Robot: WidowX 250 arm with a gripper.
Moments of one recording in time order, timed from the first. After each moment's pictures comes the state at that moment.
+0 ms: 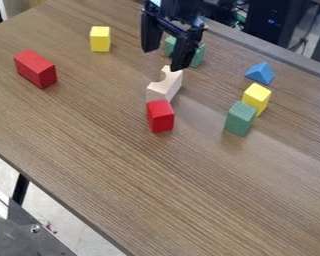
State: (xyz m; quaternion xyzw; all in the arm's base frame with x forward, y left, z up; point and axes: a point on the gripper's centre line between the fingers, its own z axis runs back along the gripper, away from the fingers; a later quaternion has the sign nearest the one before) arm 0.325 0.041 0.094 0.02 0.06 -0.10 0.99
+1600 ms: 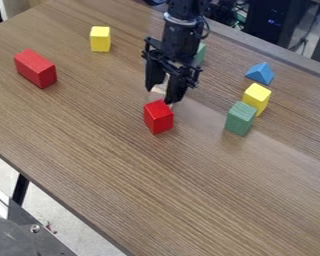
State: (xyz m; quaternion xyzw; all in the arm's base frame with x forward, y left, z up) arm 0.322 0.037 0.036 0.00 0.09 -0.09 0.99
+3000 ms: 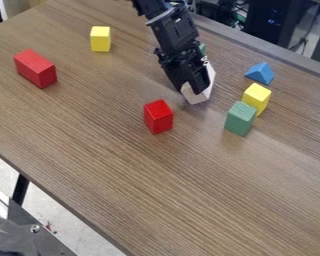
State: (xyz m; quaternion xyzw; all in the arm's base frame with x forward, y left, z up) arm 0.343 0.015 0.040 -0.31 -0.07 -0.11 0.94
